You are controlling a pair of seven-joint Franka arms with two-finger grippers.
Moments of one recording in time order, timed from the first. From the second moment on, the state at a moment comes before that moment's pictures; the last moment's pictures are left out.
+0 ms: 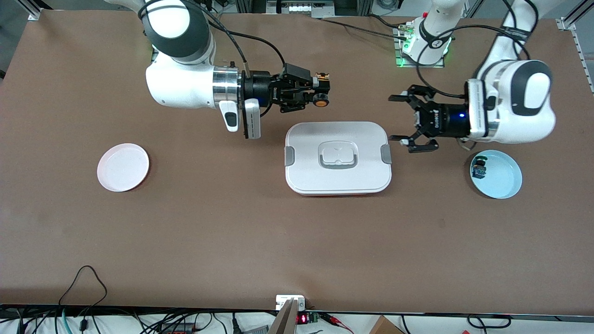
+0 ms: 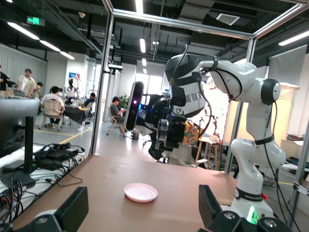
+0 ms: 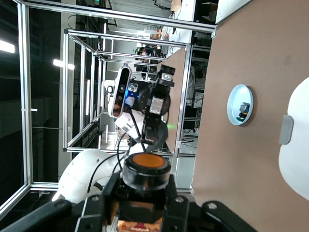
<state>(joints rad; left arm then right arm) 0.77 0.23 -0.85 -2.00 -1.45 1.70 2.00 0.62 0.24 -0.01 -1.74 1.68 2.15 -0.51</state>
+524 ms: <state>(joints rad) 0.76 0.28 -0.68 -1.81 -1.05 1.50 1.86 0.46 0.23 -0.01 -1.76 1.52 1.94 -0.52</state>
